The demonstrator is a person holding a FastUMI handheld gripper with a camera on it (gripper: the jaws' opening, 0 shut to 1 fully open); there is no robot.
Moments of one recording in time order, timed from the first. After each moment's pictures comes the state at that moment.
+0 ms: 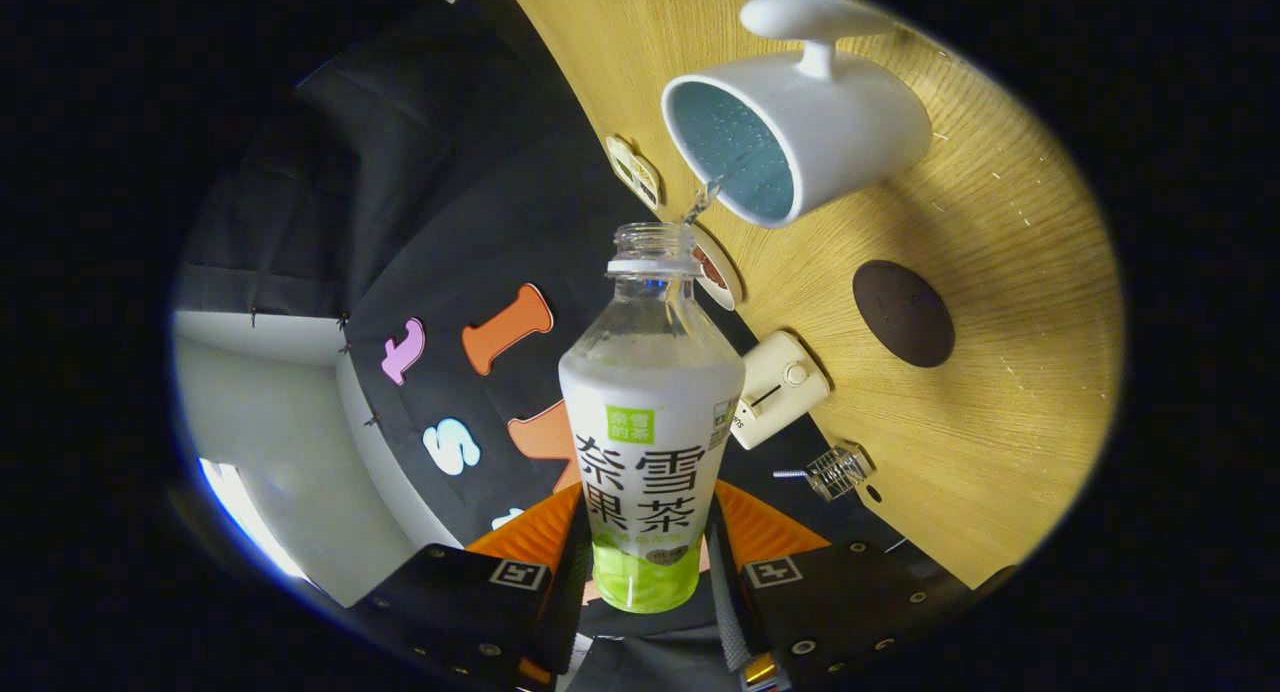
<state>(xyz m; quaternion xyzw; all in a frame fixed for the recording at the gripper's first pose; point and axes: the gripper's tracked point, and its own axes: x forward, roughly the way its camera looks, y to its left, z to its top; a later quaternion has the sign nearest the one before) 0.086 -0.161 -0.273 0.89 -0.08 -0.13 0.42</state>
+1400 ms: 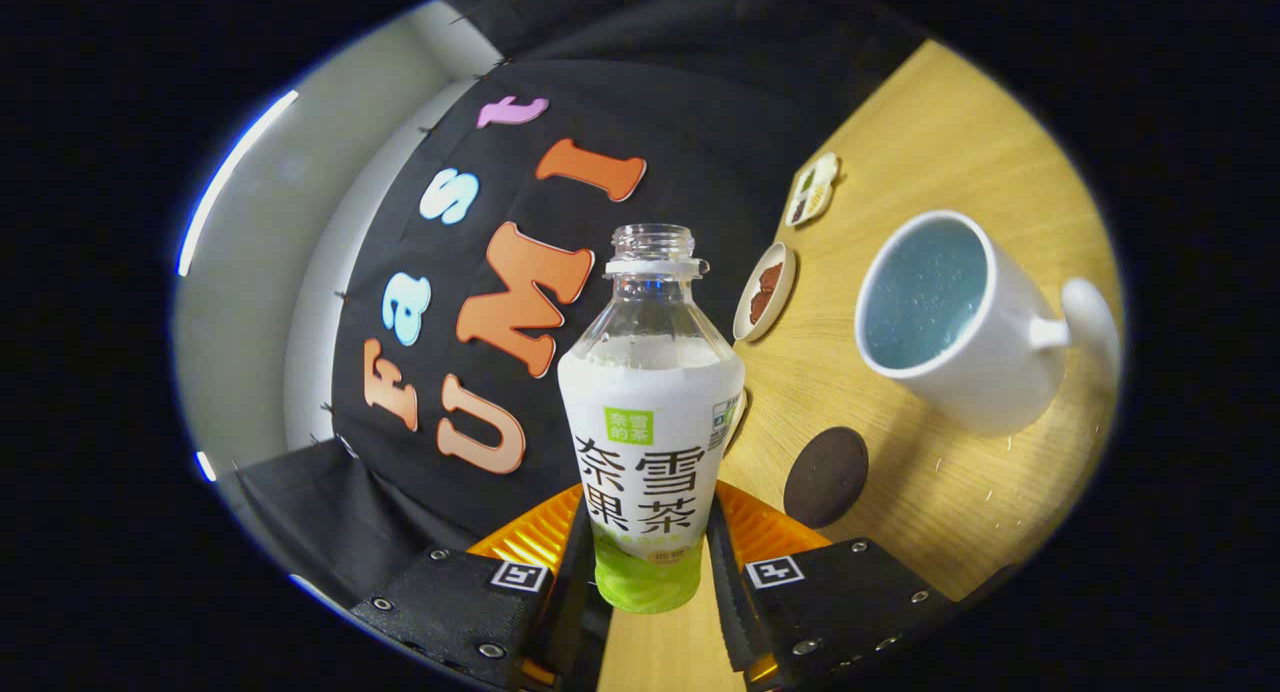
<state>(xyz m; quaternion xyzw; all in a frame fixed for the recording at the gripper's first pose) 0.099 -0.125 -0.313 0.53 0.07 -0.09 0.84</state>
